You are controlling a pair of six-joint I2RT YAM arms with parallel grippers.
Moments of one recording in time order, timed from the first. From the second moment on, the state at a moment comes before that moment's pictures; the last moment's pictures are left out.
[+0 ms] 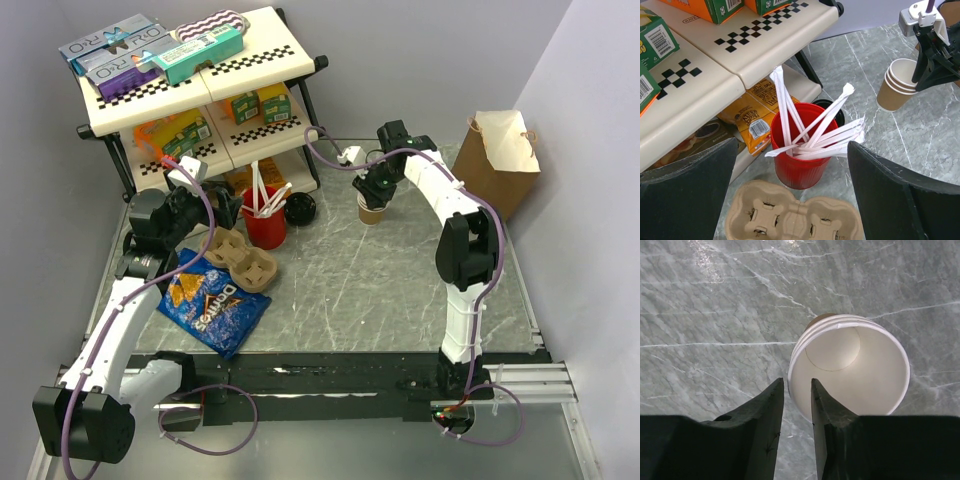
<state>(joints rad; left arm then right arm) -0.13 0.97 0.84 0.04 0.34 -0.02 0.27 2.07 1.93 -1.04 -0.36 -0.82</state>
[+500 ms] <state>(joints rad) -0.13 0.97 0.84 0.04 0.34 -0.02 0.27 2.07 1.94 -1.06 -0.36 -0.82</state>
